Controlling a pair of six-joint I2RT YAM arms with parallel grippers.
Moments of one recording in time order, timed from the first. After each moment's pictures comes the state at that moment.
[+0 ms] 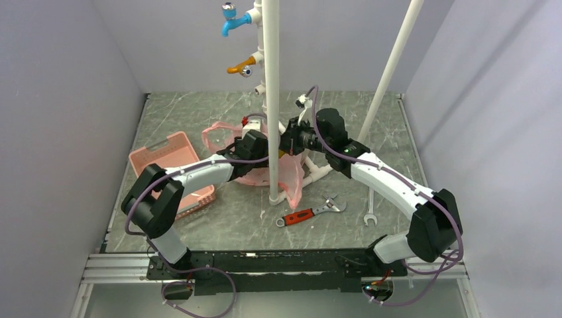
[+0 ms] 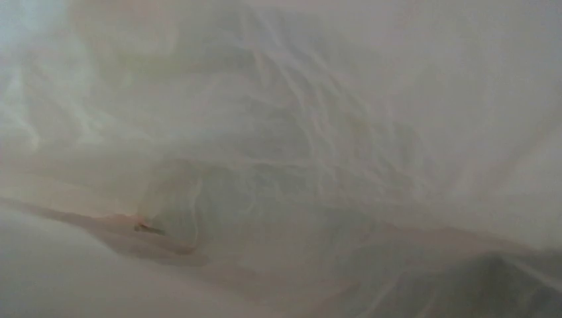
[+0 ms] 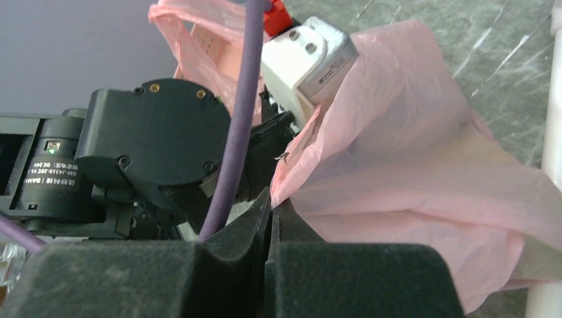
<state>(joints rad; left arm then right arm) -0.68 1.65 1.03 -0.13 -0.40 -0.49 0.61 1.41 1.11 0.01 -0.42 0.43</state>
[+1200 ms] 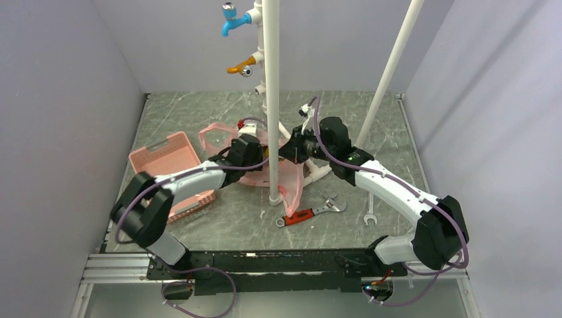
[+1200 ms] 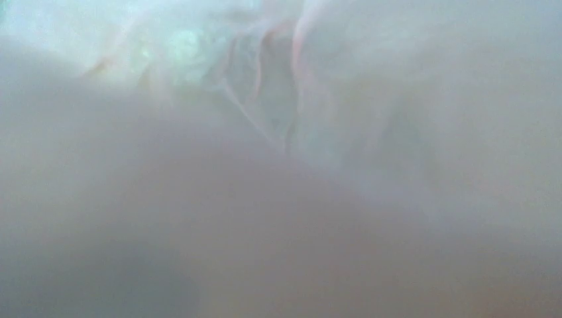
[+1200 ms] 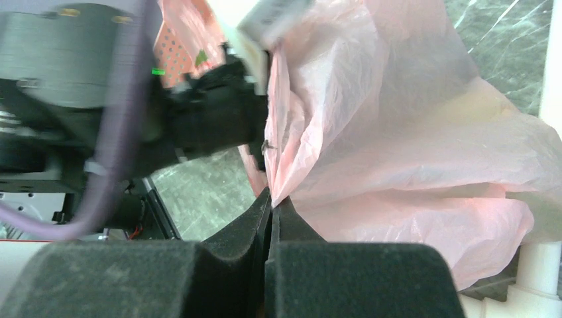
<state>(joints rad) -0.67 1.62 0.95 -0.06 -0.39 -0.42 0.61 1.35 0.99 0.01 -0.42 0.39</state>
